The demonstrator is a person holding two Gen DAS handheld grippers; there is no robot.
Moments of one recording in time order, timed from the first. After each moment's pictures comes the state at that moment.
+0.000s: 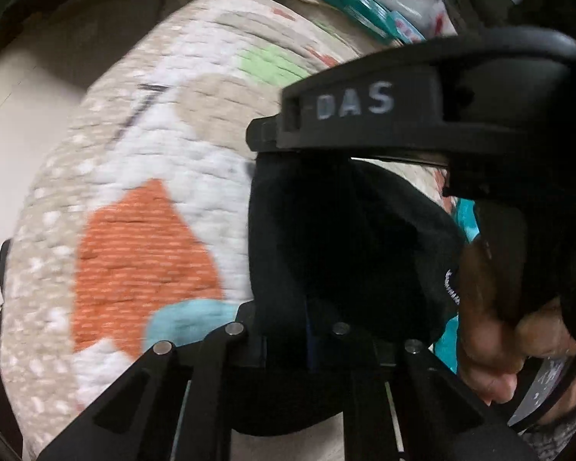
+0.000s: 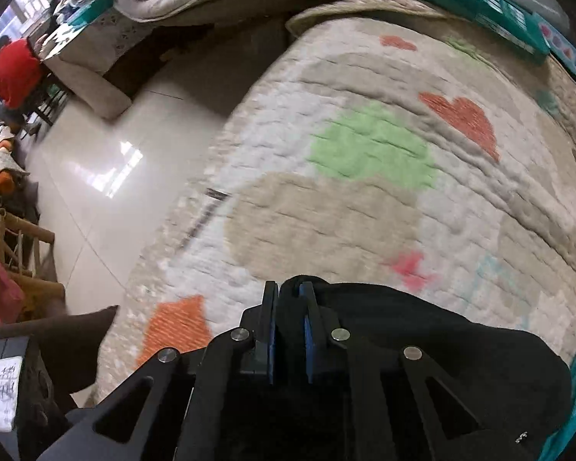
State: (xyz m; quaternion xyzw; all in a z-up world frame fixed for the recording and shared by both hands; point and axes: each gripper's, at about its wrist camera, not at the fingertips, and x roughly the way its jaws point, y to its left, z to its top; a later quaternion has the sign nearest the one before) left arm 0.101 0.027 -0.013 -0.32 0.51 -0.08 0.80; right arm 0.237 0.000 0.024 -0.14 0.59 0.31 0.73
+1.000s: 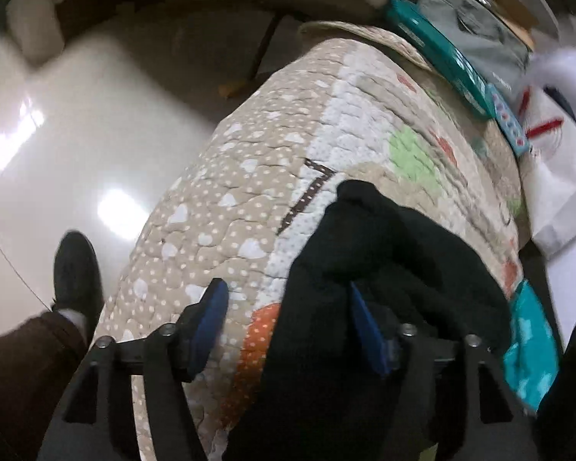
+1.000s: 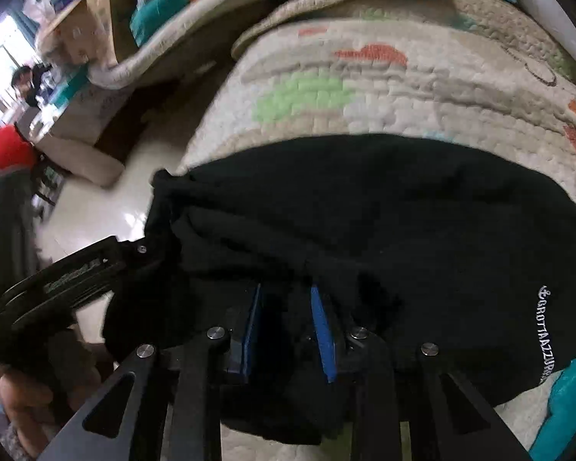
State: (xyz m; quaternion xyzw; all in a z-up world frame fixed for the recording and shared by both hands) left arm 0.112 0.108 -0.027 -0.35 0.50 0.08 0.79; right arm 0.177 -0.115 0.032 0.02 0.55 0.26 0.79
